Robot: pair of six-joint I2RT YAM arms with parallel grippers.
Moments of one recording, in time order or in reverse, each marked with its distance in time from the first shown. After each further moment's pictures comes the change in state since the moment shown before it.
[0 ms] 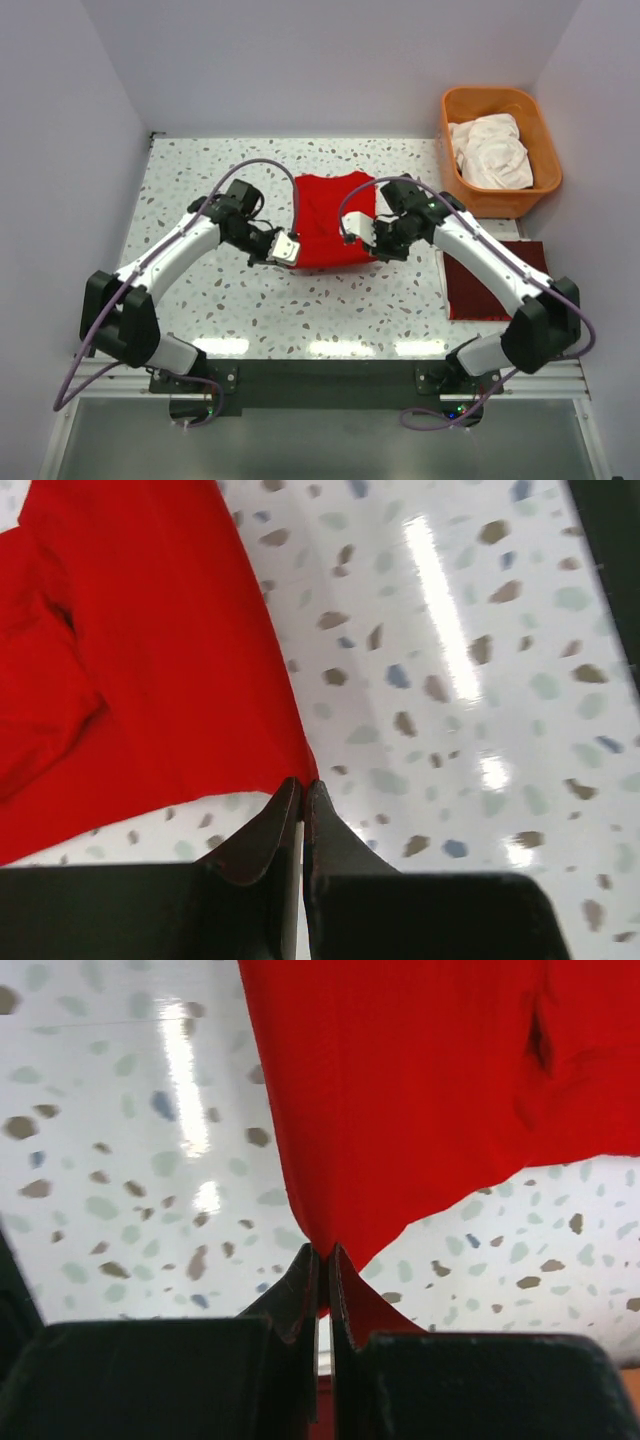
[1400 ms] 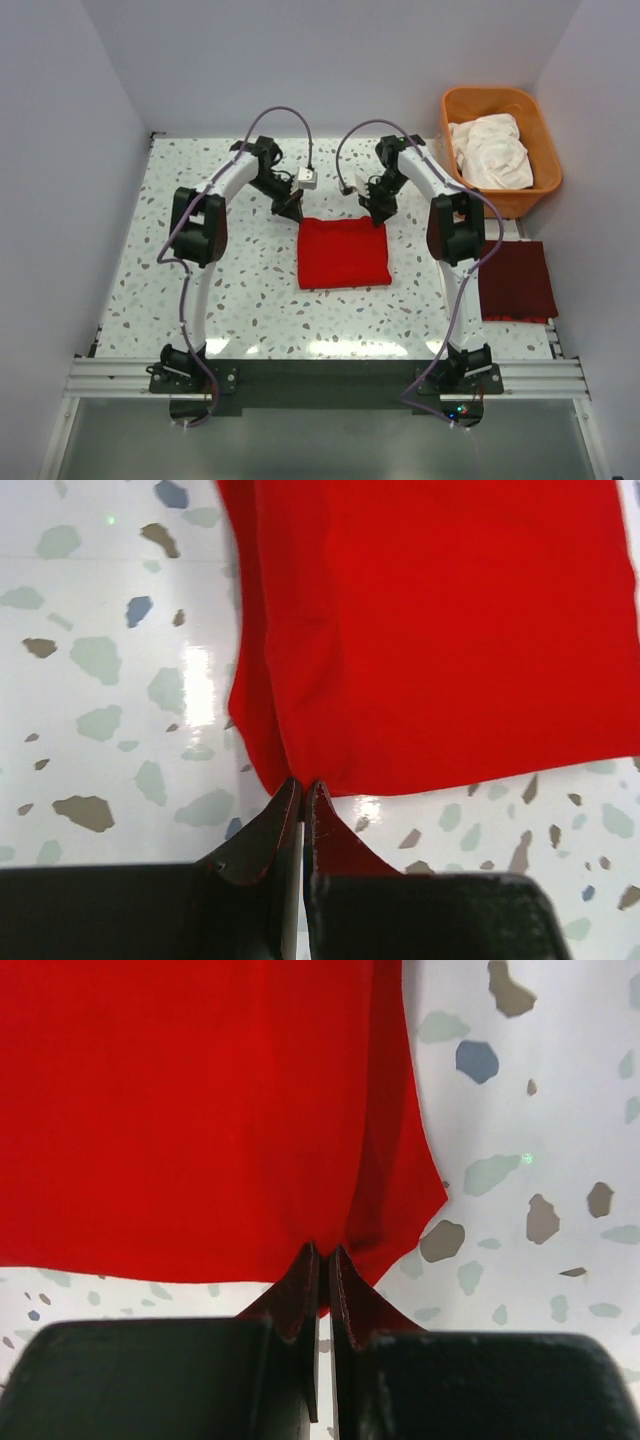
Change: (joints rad) left arm 0.112 0.856 0.871 -0.277 0.101 -0.144; right arm -0.234 0.876 0.855 -0.381 -0.167 -0.327
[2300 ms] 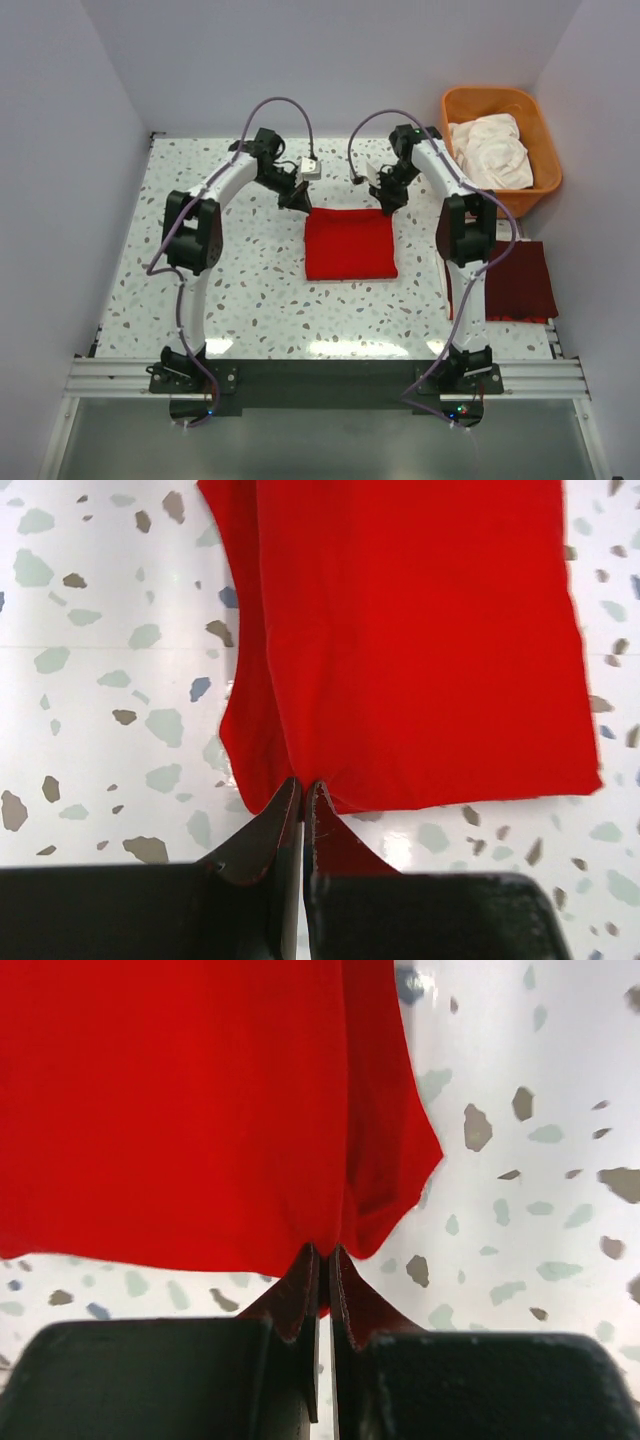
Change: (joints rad) left arm -0.024 -0.132 -0.102 0.197 0.055 -0.140; right arm -0.058 -0.077 0.002 -0.012 0.014 -0.016
